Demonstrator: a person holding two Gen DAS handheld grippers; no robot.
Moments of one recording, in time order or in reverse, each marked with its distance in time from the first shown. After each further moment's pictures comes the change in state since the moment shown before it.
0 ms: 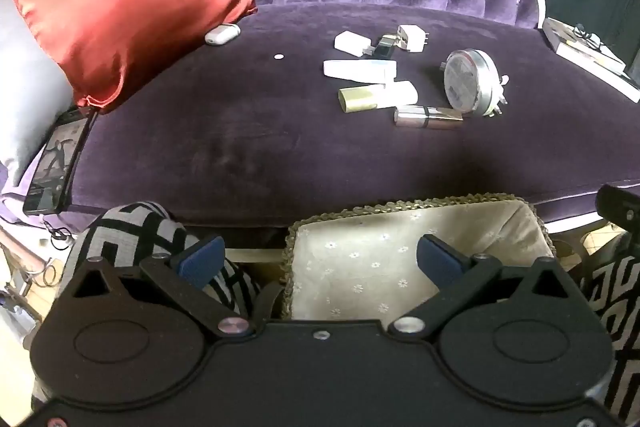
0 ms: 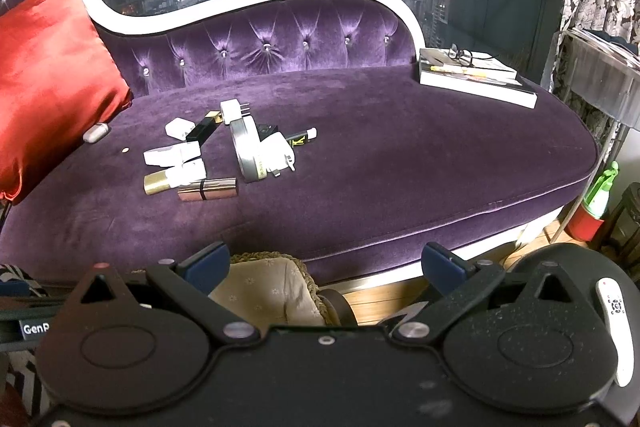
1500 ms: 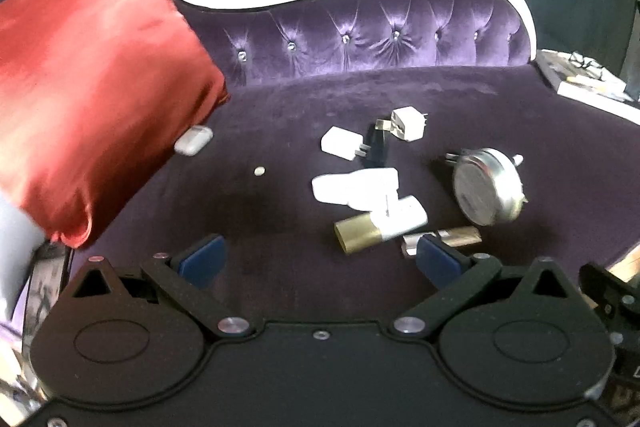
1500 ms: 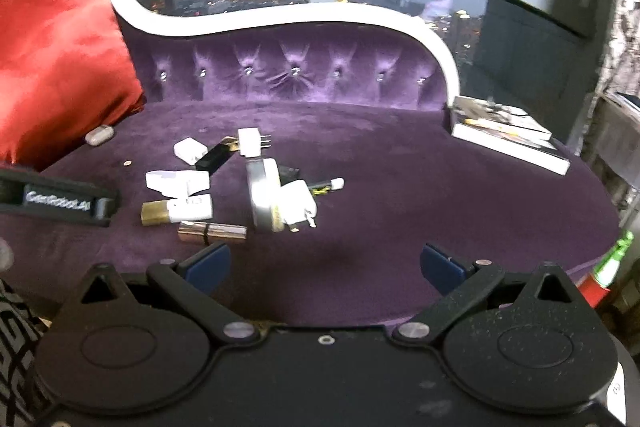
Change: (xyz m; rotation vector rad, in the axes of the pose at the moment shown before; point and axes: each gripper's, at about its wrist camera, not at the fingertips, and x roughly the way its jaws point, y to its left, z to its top) left arm 0.052 -0.007 0.094 0.134 -0.102 -0.012; right arm 0.052 0.029 0.041 -0.149 -0.069 0.022
